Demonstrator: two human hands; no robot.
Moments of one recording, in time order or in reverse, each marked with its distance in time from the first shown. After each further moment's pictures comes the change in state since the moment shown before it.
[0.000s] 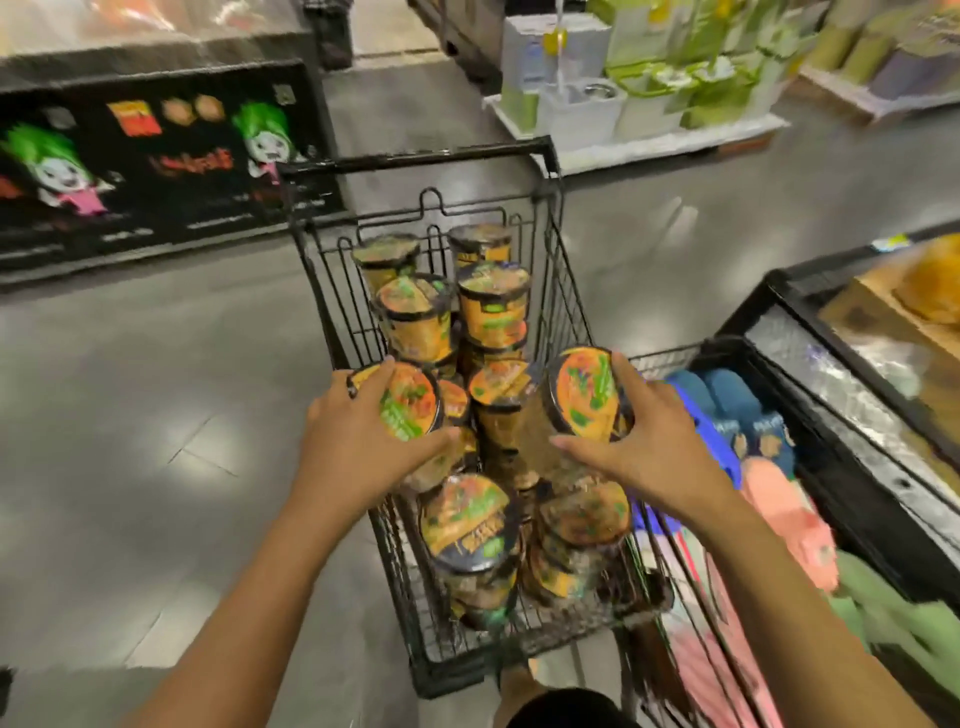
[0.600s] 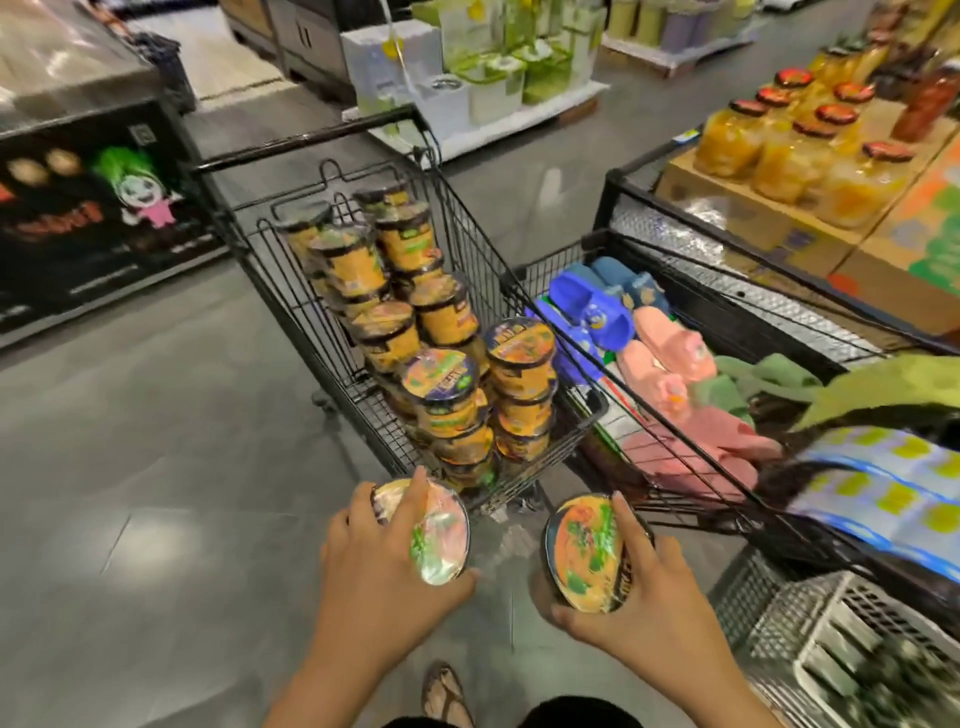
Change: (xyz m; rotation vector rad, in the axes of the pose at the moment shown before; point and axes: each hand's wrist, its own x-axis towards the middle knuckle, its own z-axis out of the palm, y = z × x) left_hand -0.257 -0.114 0.026 0.243 -0.183 0.376; right_hand -0.367 0.020 0.130 0.023 0.059 0.417
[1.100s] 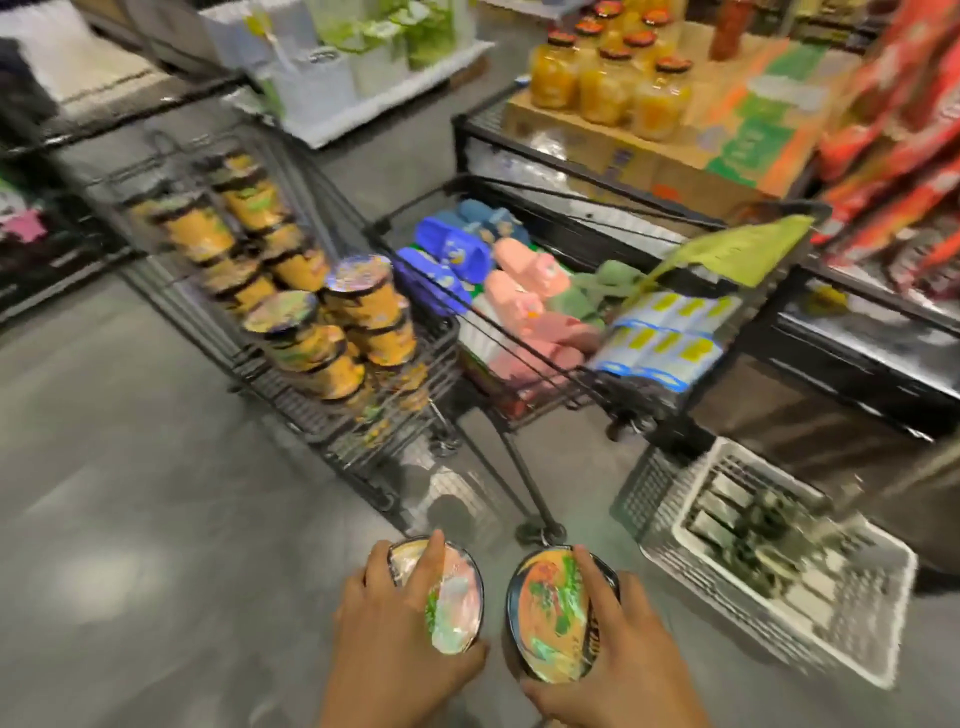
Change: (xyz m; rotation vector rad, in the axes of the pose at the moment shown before) left_hand -0.187 0.138 0.091 0.130 -0.319 0.118; right_hand -0.182 0.162 -0.027 -0.029 -0.087 0.144
